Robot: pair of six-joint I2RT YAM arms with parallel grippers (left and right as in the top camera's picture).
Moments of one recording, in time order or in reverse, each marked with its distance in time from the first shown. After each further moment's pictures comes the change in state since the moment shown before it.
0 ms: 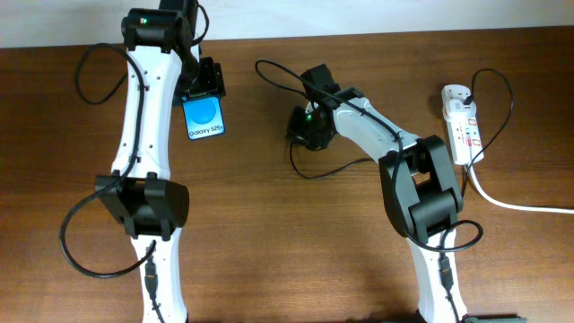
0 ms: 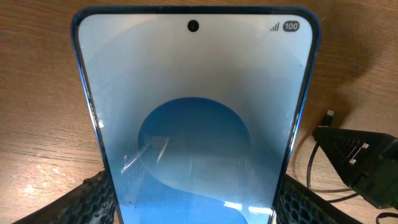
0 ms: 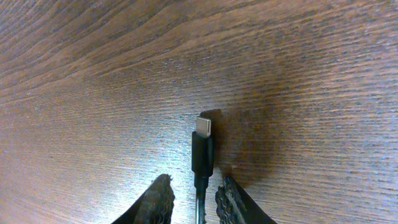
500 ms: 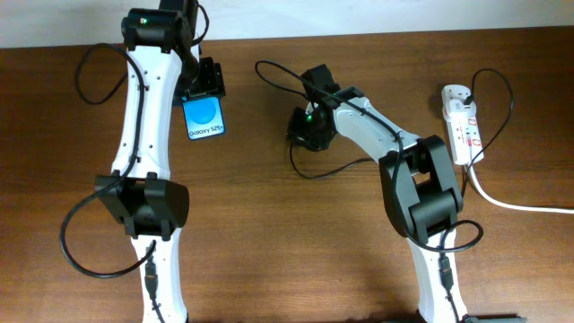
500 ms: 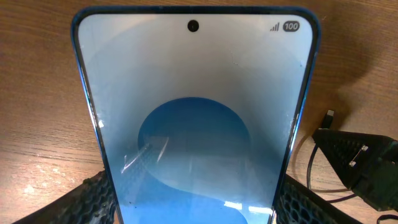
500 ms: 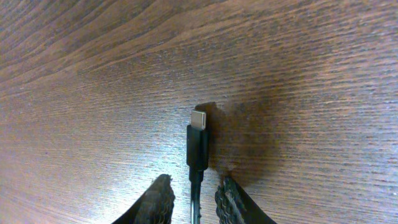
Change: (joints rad) left arm 0.000 0.000 0.000 0.000 0.000 0.000; right arm 0.000 0.000 0.005 -0.026 -0.001 -0.016
